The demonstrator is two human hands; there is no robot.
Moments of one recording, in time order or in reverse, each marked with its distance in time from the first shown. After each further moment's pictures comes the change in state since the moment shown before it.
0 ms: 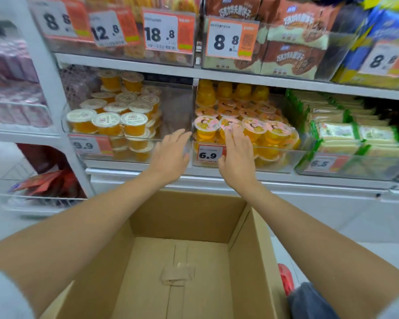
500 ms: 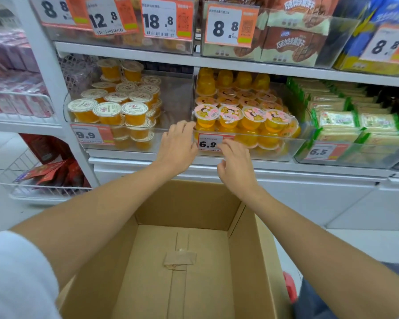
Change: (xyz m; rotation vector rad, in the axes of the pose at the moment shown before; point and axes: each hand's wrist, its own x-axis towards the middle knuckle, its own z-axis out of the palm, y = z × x) left_hand -0.002 0.019 0.004 0.016 0.079 0.012; right_hand -0.036 0.000 0.000 0.118 -0.019 -0.093
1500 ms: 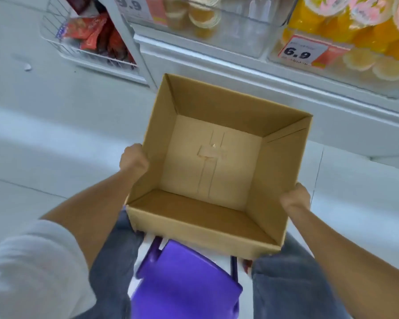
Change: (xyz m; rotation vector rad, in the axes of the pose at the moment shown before) left_hand -0.241 -0.149 -0.012 0.038 -0.814 -1.140; right_hand -0.170 0.008 -0.005 0.027 -0.900 1.212
